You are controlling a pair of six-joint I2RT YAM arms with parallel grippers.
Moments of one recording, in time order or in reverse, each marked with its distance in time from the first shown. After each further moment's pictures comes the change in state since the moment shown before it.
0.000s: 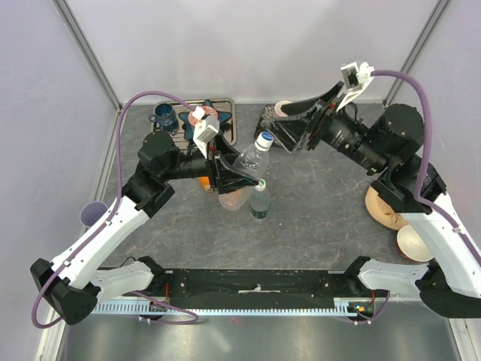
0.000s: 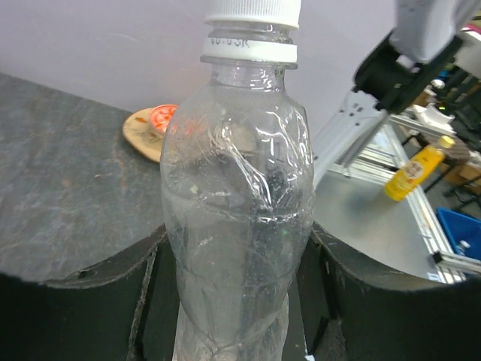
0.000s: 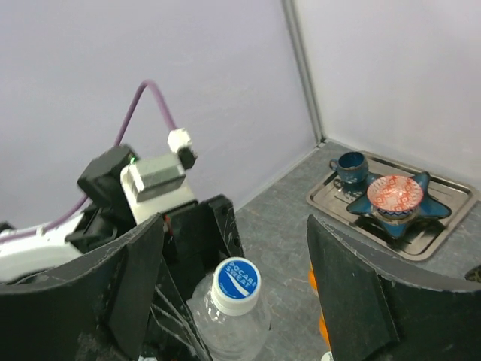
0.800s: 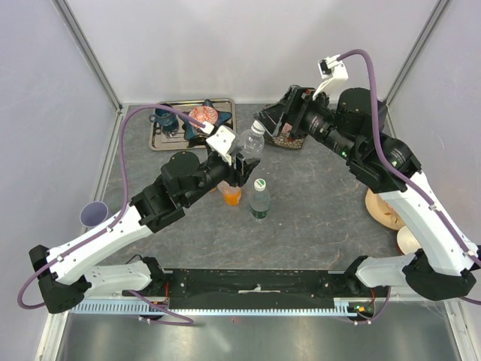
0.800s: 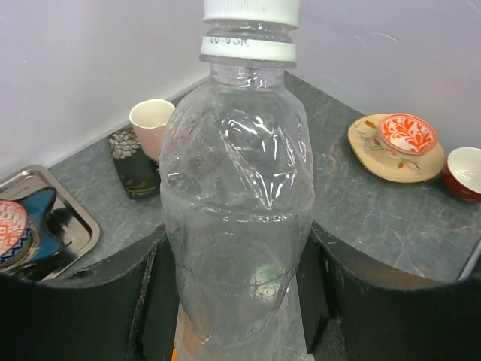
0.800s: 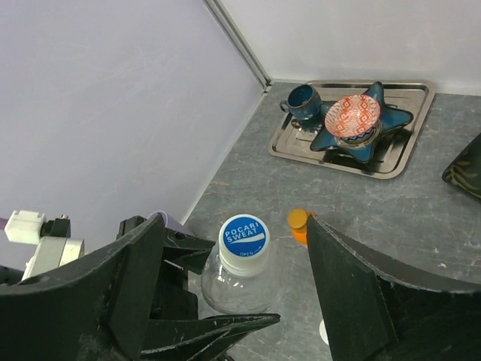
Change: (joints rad) left arm -0.327 -0.014 0.001 -0.167 -1.062 0.373; right arm 0.000 0.161 0.137 -0.237 0.245 0.180
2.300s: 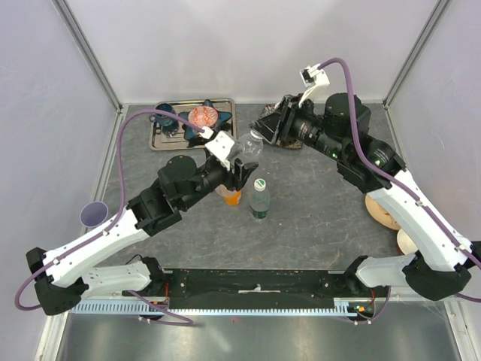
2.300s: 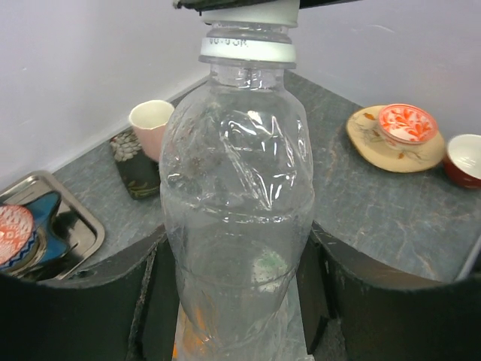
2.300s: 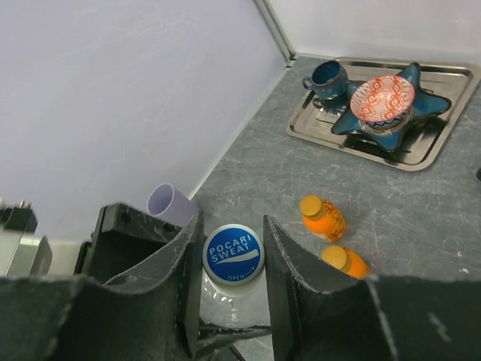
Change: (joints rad) left arm -0.031 -0.024 -0.021 -0.008 -0.051 0.045; right arm -0.001 0.017 -0.115 0.103 -0.109 -0.002
